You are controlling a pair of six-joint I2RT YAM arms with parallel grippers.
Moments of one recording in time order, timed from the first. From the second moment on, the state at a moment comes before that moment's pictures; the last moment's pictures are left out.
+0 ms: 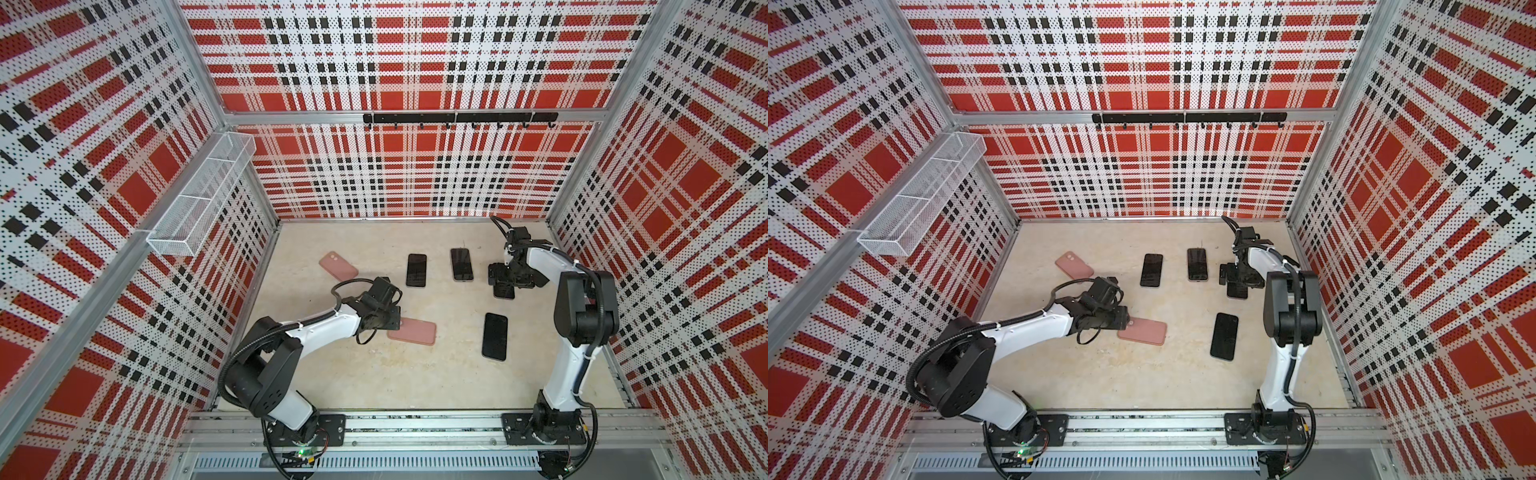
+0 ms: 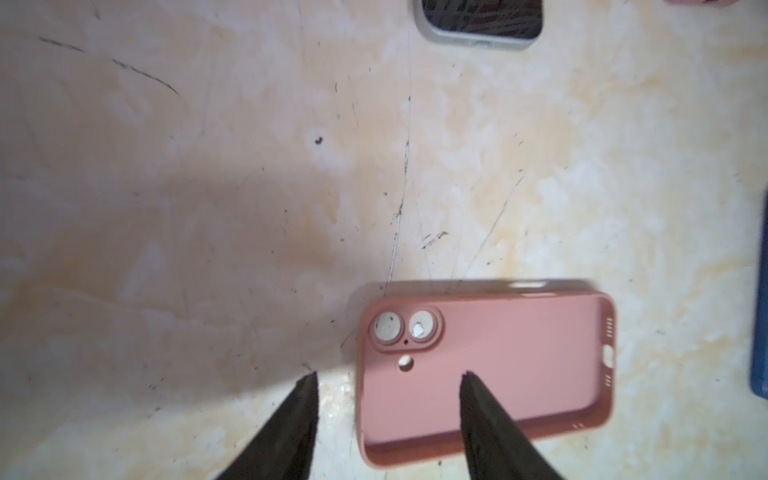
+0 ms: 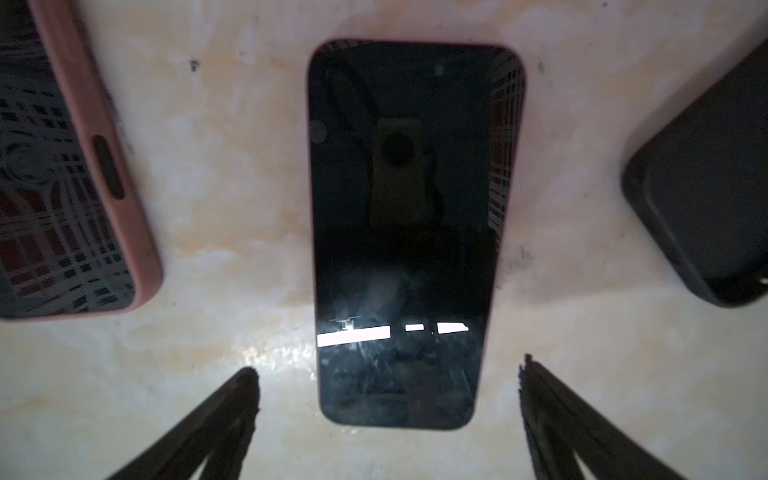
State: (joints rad) left arm -0.63 1.51 0.85 -0.33 -0.01 -0.53; right arm 0.02 2.01 1.47 -0.80 0.03 0.13
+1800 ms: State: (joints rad) left arm -0.43 1.65 0.95 0.09 0.69 -0.74; right arm 0.47 1.62 1.13 -0.66 -0.33 -0.38
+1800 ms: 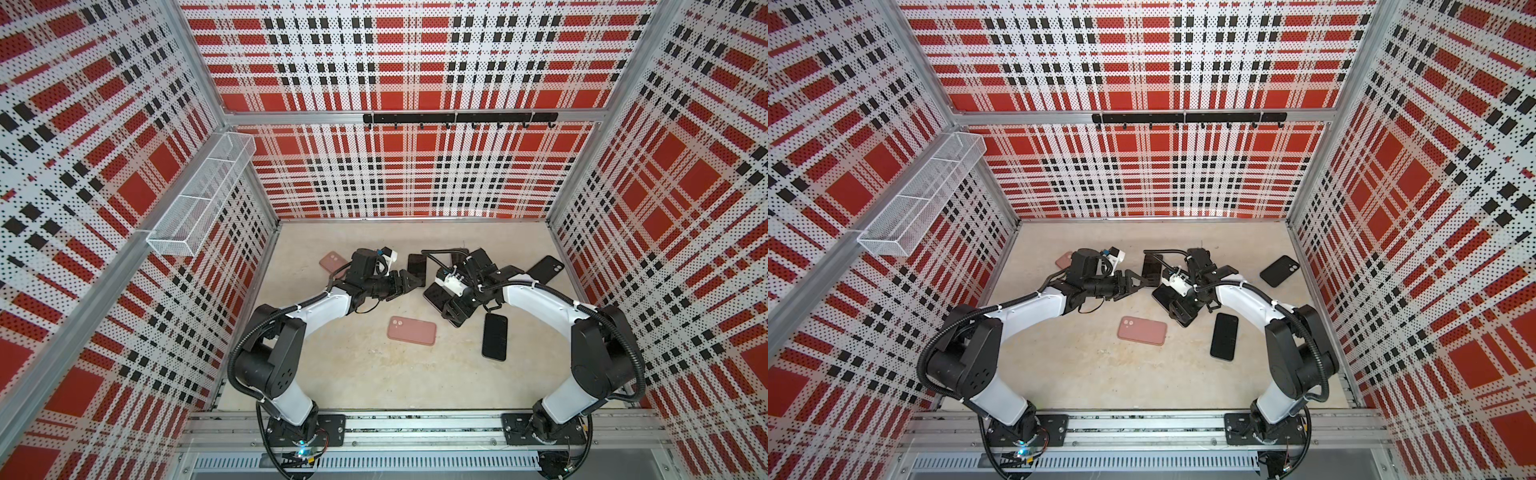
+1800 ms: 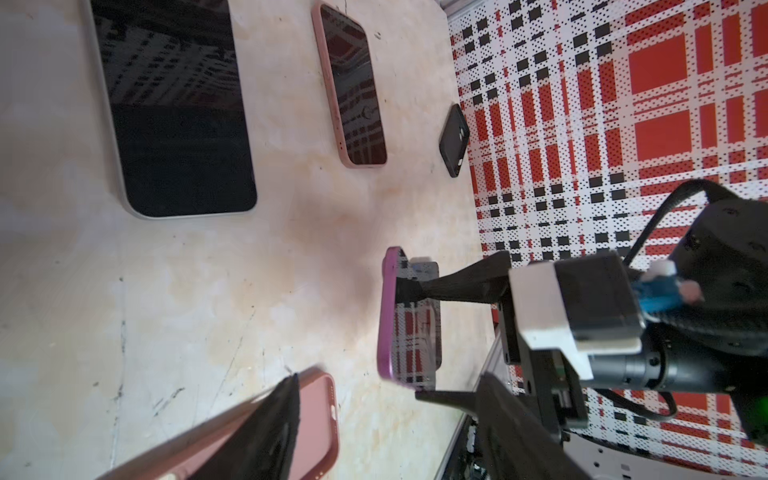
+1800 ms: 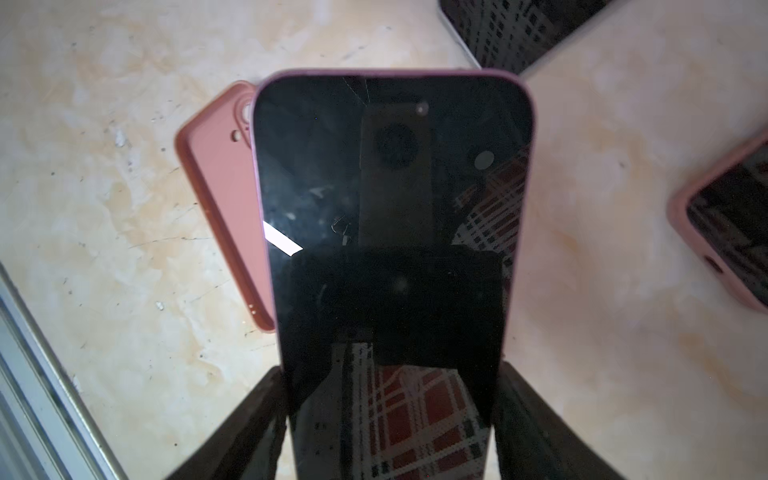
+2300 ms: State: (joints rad) left arm -0.44 1.69 0.91 0.14 0.78 -0.76; right arm 0.53 1.71 1.19 -0.63 -0.41 -0.57
